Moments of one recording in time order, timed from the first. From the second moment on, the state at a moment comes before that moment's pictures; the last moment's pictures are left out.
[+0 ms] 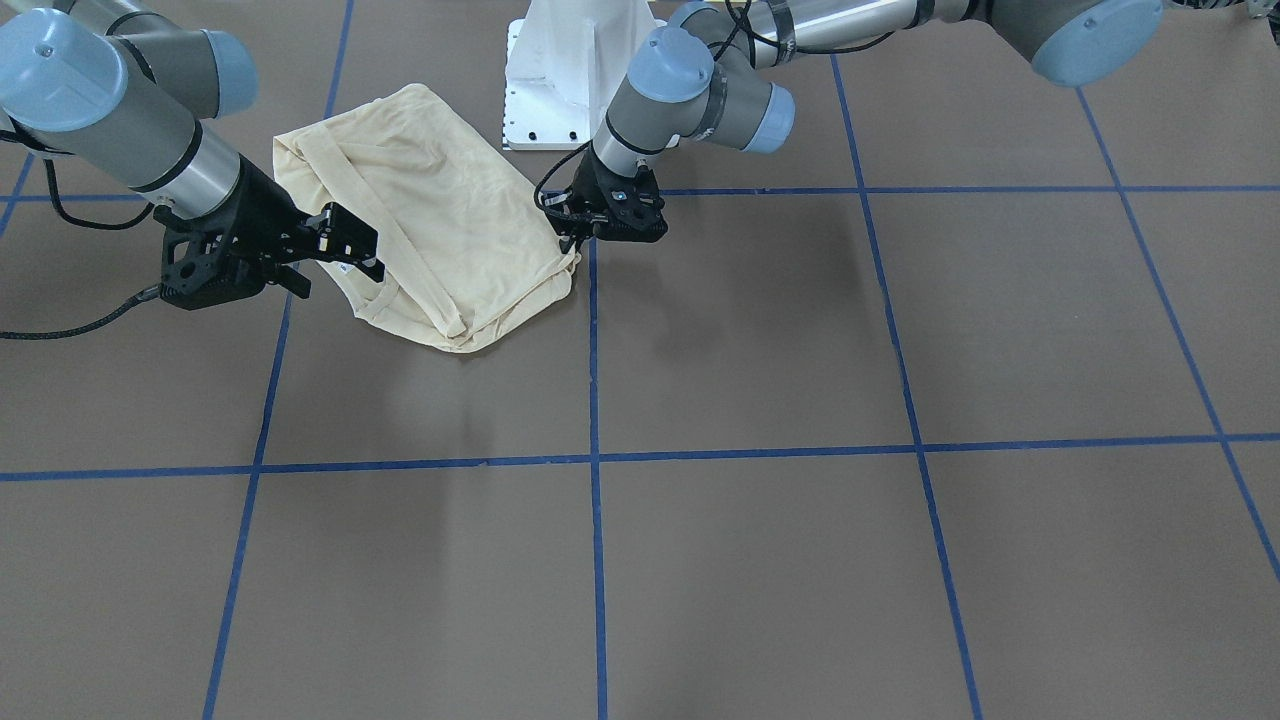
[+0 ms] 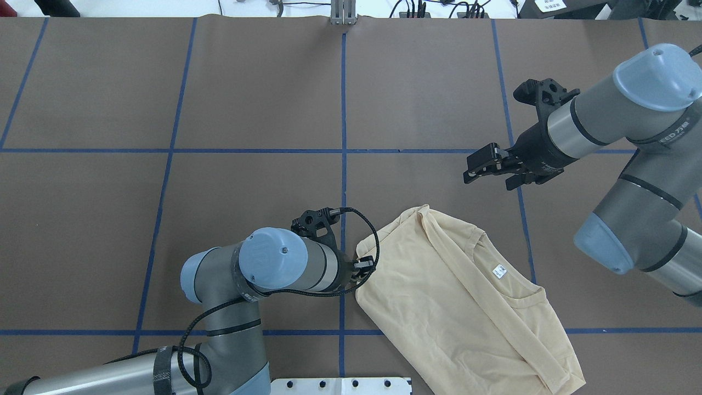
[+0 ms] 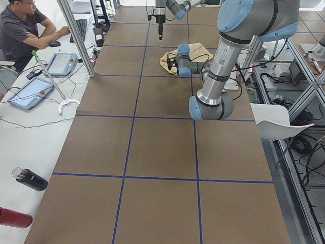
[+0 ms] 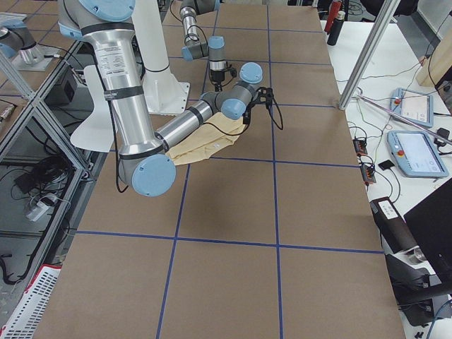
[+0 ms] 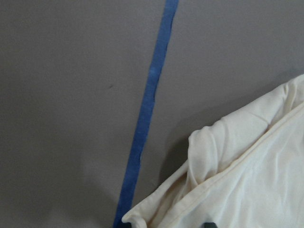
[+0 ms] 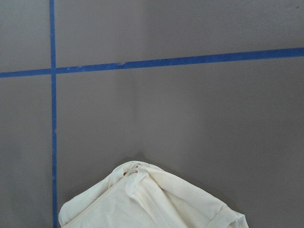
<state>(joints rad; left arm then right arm) -0.29 -2.23 -1.55 -2.13 -1.76 -1.68 0.83 -1.31 1.89 -1.20 2.30 1.13</state>
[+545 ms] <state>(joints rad) -0.36 -2.23 -1.56 -2.12 -1.77 -1.67 0.84 -1.32 1.89 -1.20 2.29 1.13</state>
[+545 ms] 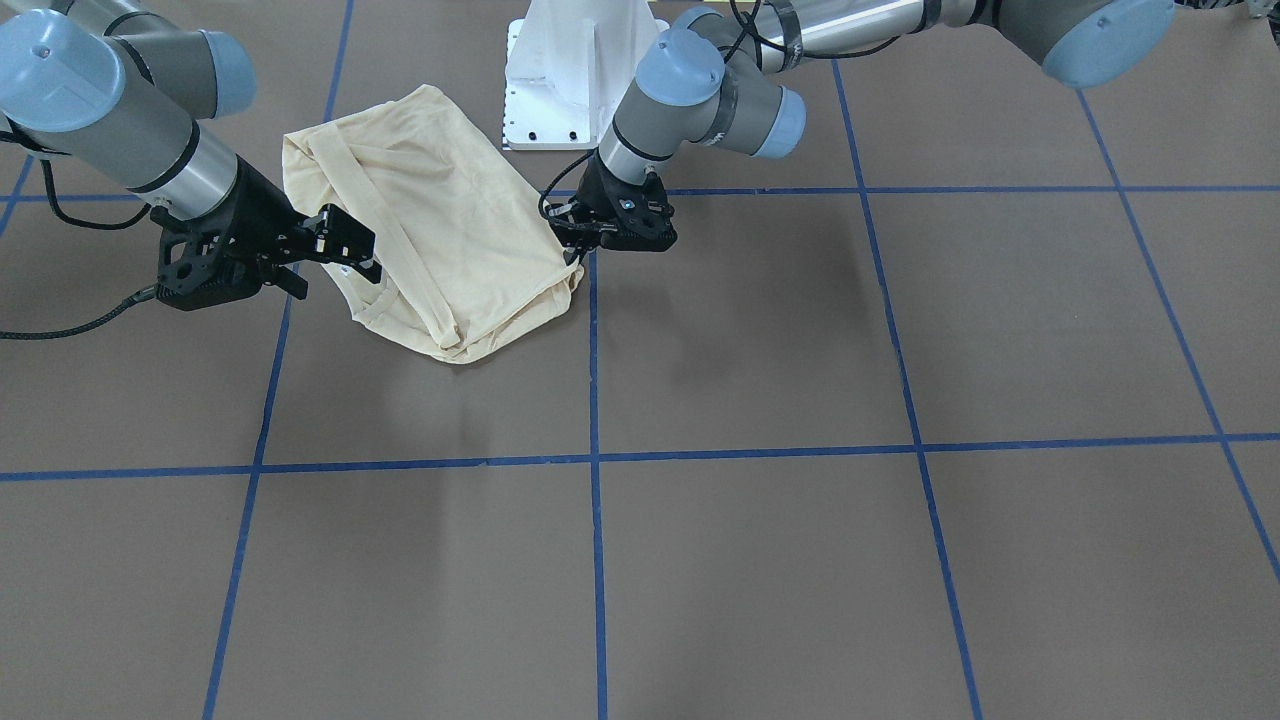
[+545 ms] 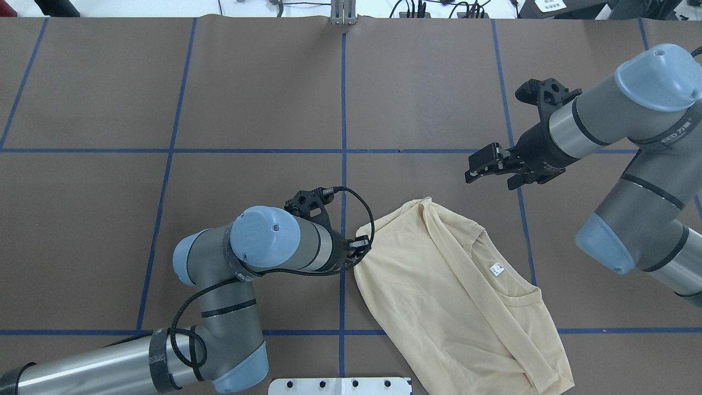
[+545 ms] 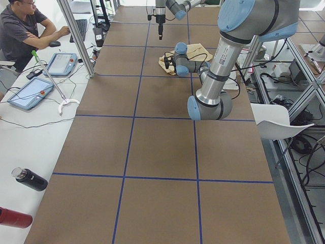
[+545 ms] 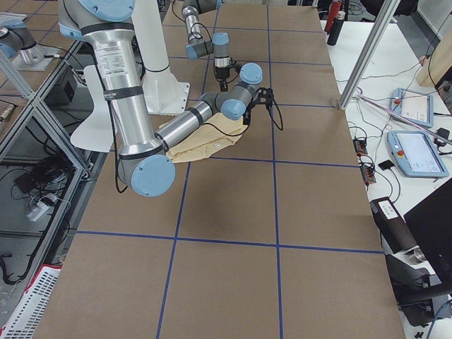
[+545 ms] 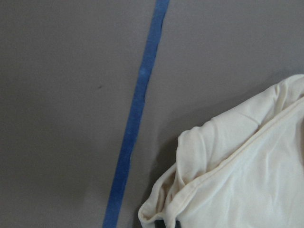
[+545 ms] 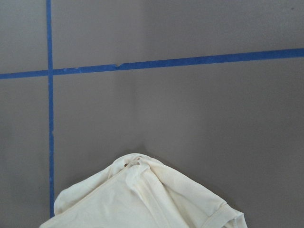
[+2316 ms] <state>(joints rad) -0.69 -2.44 -1.14 -2.26 -1.79 -1.49 0.84 -1.32 1.90 -1.20 2.28 1.14</state>
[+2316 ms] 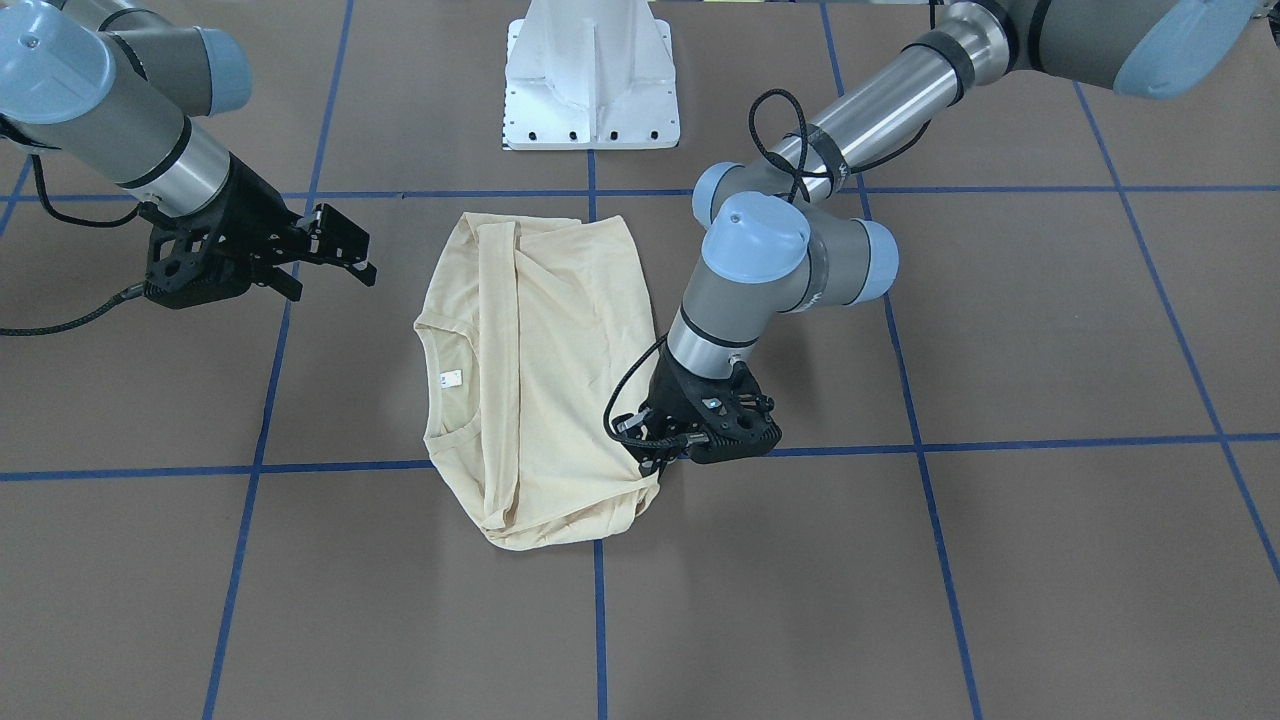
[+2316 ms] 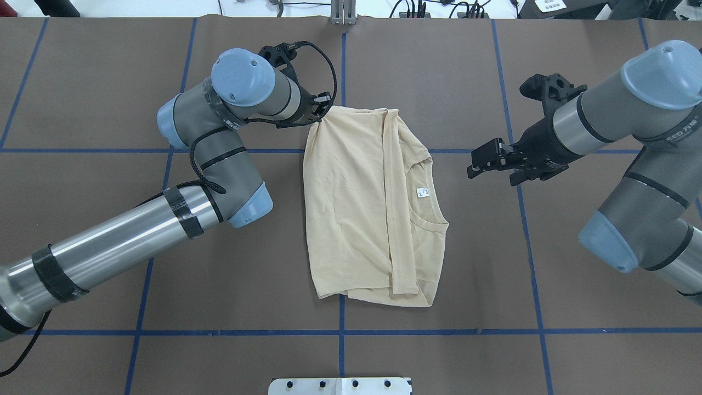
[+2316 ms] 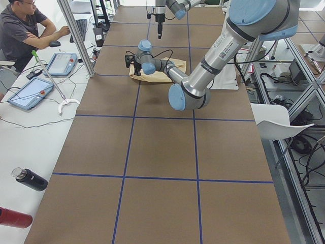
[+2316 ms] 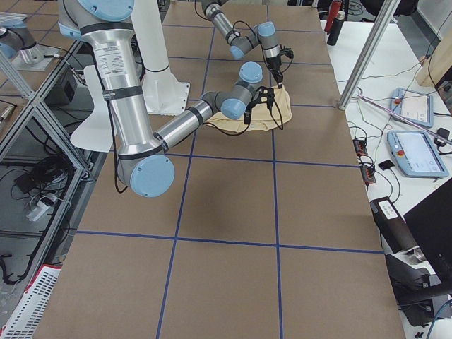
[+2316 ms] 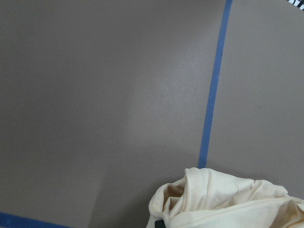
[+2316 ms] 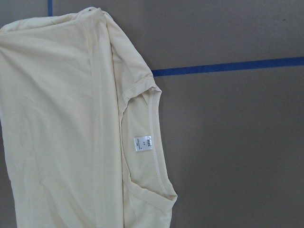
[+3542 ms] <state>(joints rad) -0.75 -2.41 -1.17 -2.35 -1.77 -1.46 0.82 -1.29 1.88 -1.21 2.21 1.12</state>
